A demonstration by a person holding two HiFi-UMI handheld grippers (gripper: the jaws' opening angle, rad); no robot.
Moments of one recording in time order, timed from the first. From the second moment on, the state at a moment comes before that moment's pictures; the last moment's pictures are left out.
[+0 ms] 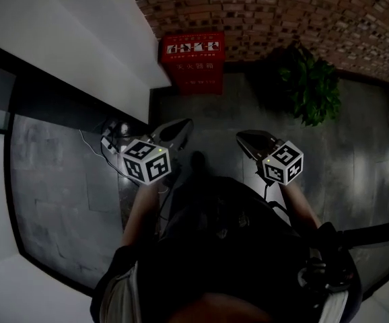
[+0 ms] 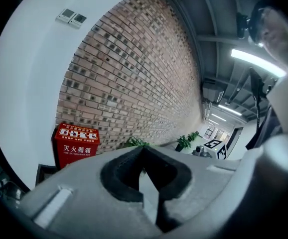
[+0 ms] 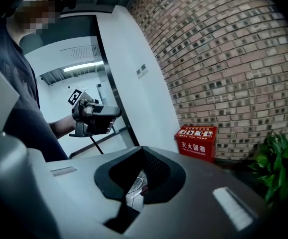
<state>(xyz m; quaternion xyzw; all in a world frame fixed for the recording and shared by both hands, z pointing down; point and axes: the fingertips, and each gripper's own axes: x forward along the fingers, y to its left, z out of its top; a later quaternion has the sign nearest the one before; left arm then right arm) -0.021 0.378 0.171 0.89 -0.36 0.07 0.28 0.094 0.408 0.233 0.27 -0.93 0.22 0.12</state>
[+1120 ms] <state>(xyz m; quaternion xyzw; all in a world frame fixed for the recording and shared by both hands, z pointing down) -0.178 0.219 0.183 0.89 -0.35 0.03 0.29 -0.084 0.268 0.208 0.28 -0.93 0.20 0.16</state>
